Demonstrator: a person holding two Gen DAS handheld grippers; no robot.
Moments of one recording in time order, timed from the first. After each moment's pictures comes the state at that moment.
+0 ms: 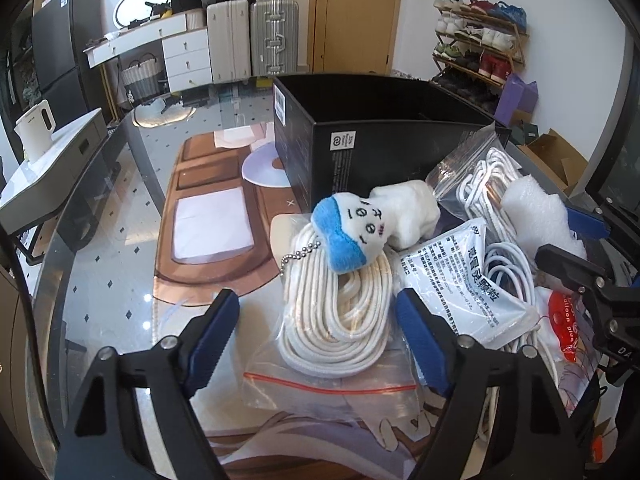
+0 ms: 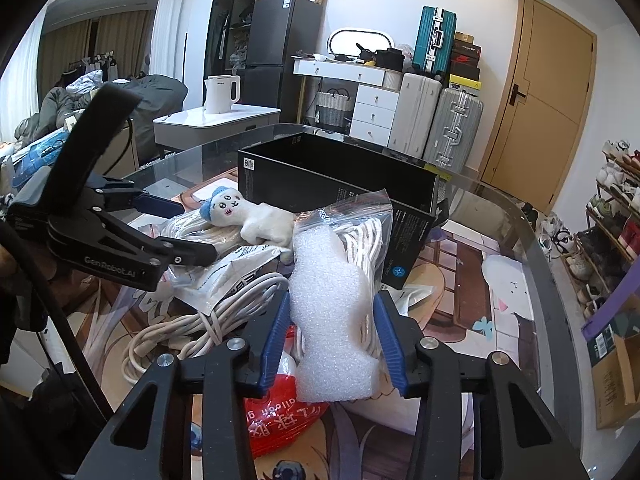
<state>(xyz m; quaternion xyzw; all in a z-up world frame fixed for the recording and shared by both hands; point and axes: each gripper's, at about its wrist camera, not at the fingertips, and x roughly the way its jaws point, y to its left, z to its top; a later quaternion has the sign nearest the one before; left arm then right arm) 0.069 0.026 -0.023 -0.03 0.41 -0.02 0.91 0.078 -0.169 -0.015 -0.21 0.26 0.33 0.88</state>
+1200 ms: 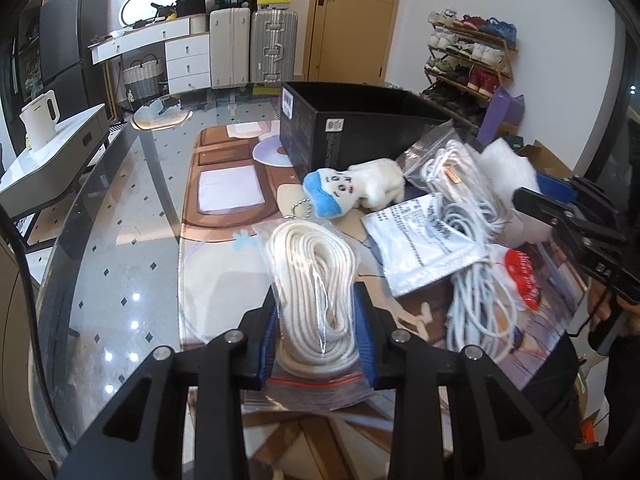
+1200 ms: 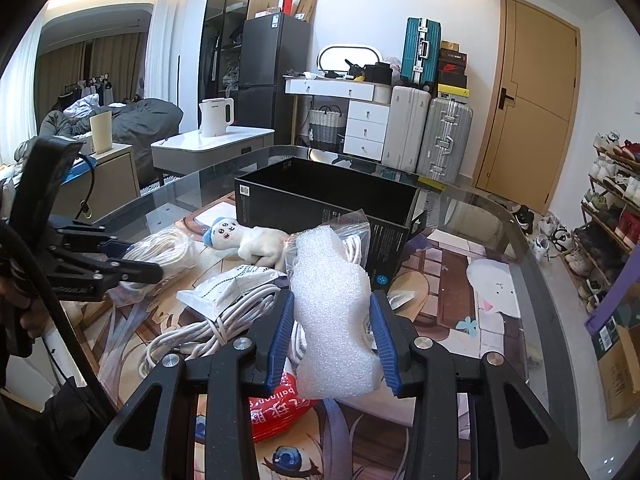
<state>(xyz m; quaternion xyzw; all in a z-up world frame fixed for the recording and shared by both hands) 0.002 0.035 -0.007 -0.05 0.39 -0.04 0.92 0.067 -0.190 -0.001 -0.17 0.24 0.33 0.90</state>
